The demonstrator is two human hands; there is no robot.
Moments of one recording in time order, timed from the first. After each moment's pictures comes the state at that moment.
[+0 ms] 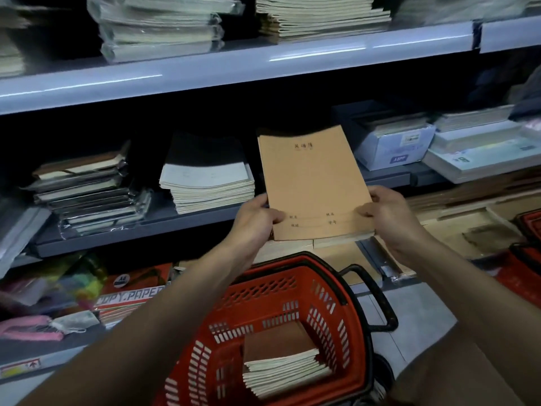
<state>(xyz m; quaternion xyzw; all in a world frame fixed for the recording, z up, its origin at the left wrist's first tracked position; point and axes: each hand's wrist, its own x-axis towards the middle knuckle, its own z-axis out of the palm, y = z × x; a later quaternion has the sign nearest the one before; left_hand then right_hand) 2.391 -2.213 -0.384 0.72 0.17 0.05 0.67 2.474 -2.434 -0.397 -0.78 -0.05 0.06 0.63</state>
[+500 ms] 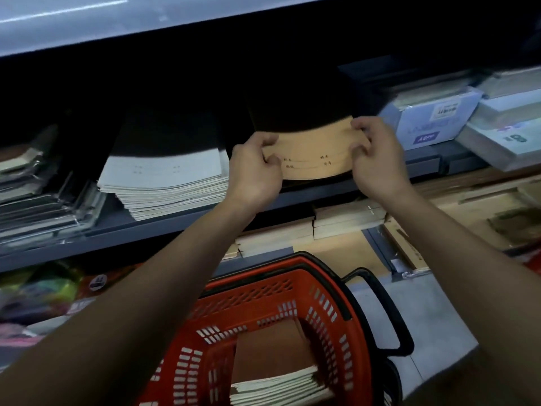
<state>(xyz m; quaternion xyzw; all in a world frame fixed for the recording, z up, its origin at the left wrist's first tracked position) 2.527 -2.197 -0.399 0.87 0.14 0.20 0.42 2.613 -2.394 -0.418 -0.86 -0.15 -0.13 0.47</state>
